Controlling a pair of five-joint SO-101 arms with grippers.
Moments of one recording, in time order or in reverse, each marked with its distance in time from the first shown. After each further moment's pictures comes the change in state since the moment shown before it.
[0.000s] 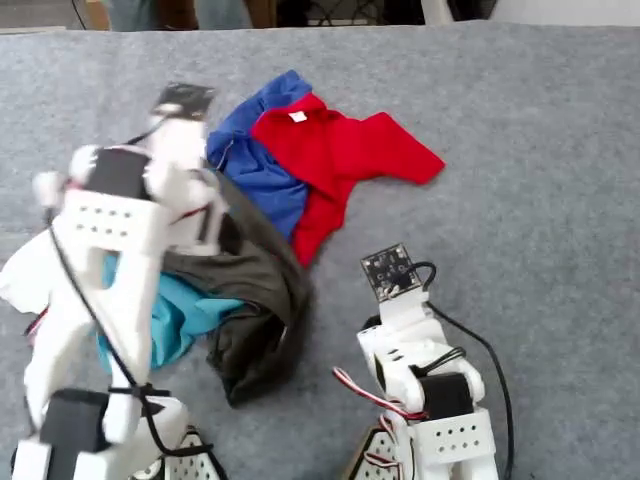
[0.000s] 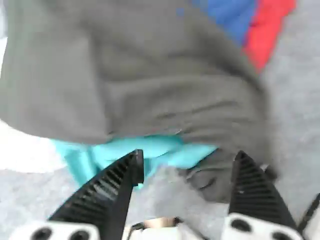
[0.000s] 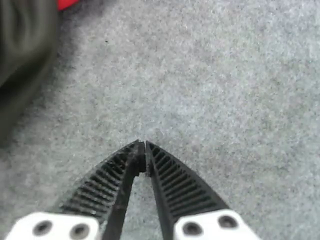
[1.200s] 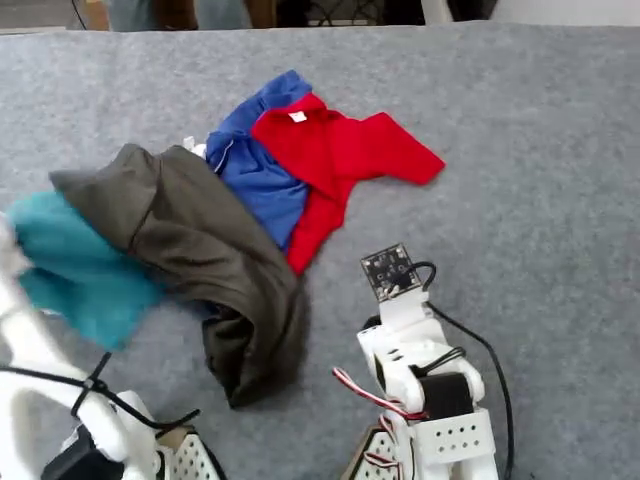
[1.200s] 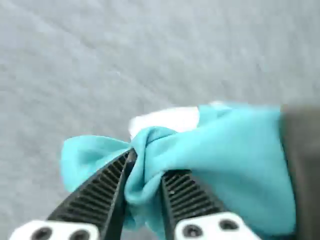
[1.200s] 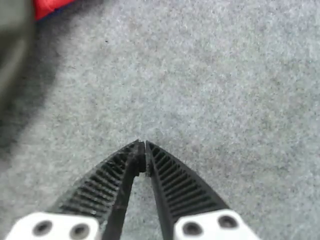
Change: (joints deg) left arm -49.6 -13.0 23.1 -44.4 -2.8; right arm 0.0 0.0 0.0 0.0 0.0
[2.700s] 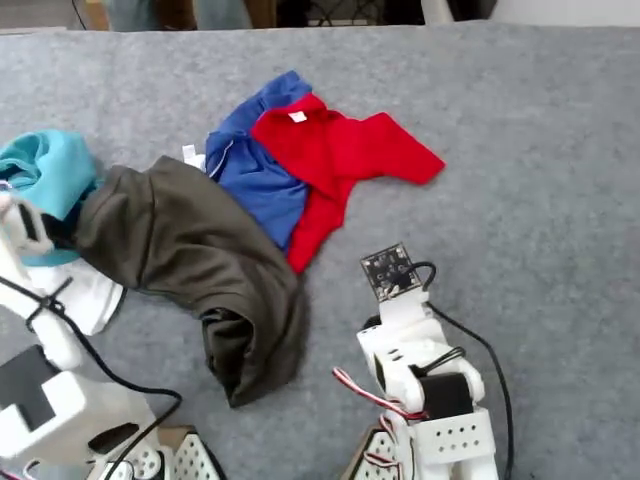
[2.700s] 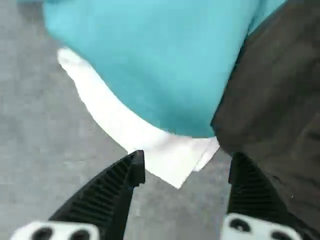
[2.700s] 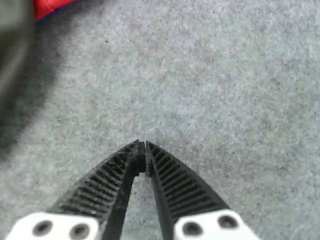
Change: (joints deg) left arm 8.0 31.1 -22.5 29.1 -4.0; right arm 0.0 0.0 0.0 0.0 0.0
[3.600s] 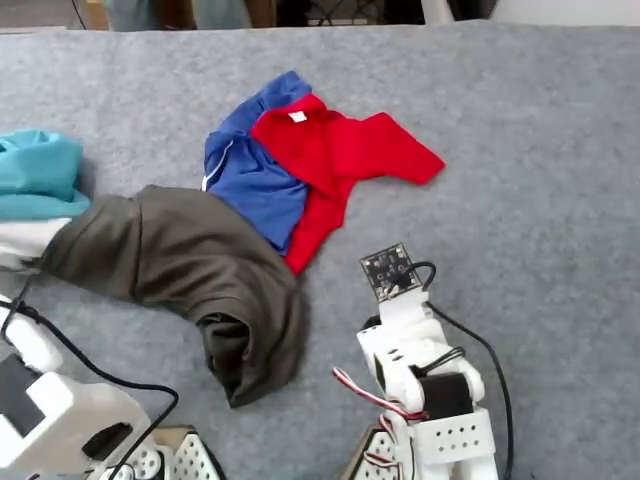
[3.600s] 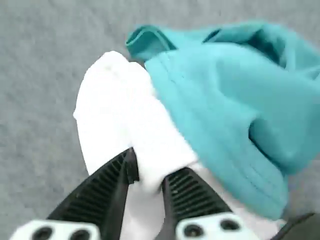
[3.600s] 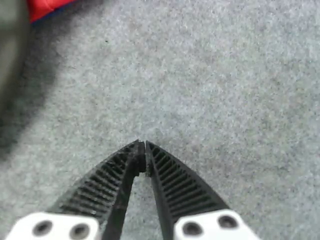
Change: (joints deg) left arm -10.8 -0.4 1.5 -33.3 14.6; right arm 0.0 0.0 0.0 0.0 0.0
